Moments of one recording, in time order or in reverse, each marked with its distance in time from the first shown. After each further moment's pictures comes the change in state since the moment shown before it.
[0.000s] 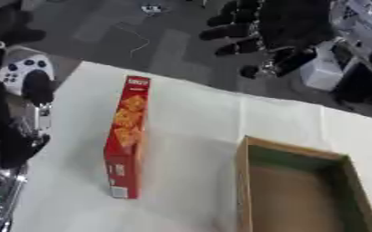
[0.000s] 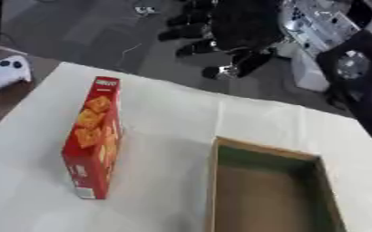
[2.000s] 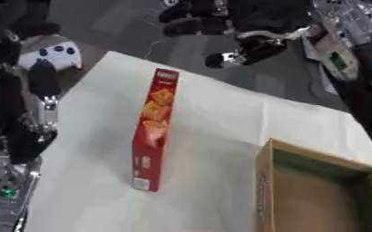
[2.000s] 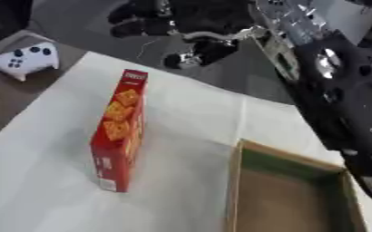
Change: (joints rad) left arm -0.056 -0.073 -0.037 0.000 0.069 0.001 -0.048; right arm 0.031 0.208 -0.188 -0.164 -0.356 -0.011 0.399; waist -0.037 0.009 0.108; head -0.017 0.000
